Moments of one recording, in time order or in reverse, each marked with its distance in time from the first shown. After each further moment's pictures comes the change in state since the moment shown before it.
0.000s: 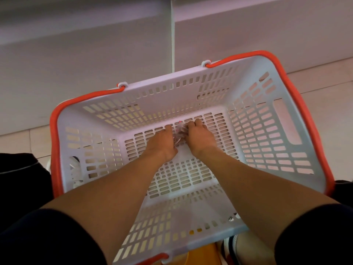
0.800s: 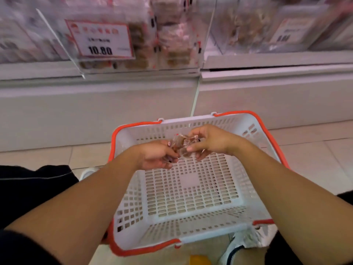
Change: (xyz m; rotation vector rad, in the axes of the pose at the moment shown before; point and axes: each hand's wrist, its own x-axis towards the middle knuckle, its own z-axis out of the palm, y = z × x) left_hand -0.101 -0.030 -0.127 -1.300 -0.426 0.052; right_hand -0.090 -0.056 -0.192 0.739 -0.425 -0.273
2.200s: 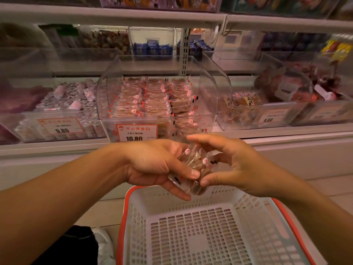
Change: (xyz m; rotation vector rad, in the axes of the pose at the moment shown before) left_hand -0.175 0.176 0.035 0.304 -0.314 0.221; right_hand -0.102 -0.154 -0.022 -0.336 0.220 -0.665
